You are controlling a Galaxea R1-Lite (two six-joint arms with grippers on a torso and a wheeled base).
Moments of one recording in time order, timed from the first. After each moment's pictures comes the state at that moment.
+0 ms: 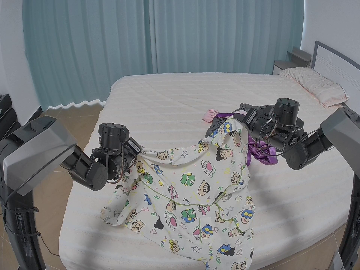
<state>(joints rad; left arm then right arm) -0.33 2.23 -1.07 -0.72 0.25 -0.90 0.29 2.21 -1.18 -0.93 0.24 0.84</state>
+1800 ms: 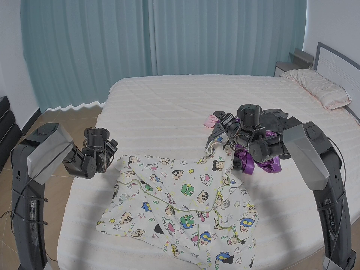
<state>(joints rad) -0.11 2.45 -1.31 -0.62 0.27 -0.90 0.34 2.60 -1.82 -0.56 -0.05 1.02</state>
